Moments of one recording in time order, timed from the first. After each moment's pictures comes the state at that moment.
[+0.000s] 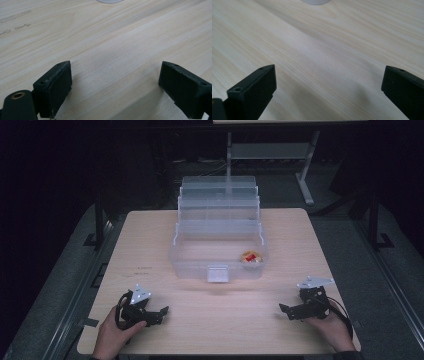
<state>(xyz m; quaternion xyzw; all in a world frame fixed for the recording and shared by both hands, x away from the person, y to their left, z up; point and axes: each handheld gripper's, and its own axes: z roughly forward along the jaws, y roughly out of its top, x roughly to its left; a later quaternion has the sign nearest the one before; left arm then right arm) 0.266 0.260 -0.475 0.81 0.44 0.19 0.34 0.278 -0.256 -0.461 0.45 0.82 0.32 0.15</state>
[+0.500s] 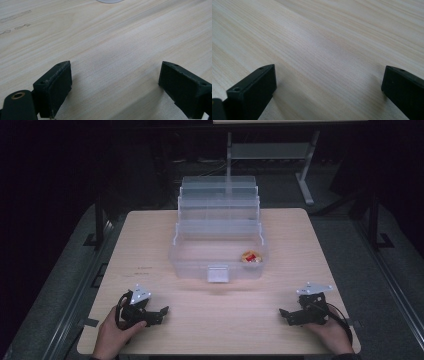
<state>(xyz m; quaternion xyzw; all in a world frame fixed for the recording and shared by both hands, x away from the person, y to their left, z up) 0.266 0.260 -0.475 0.81 0.44 0.19 0.34 0.270 -0.258 -0.479 0.45 0.82 0.31 0.15</state>
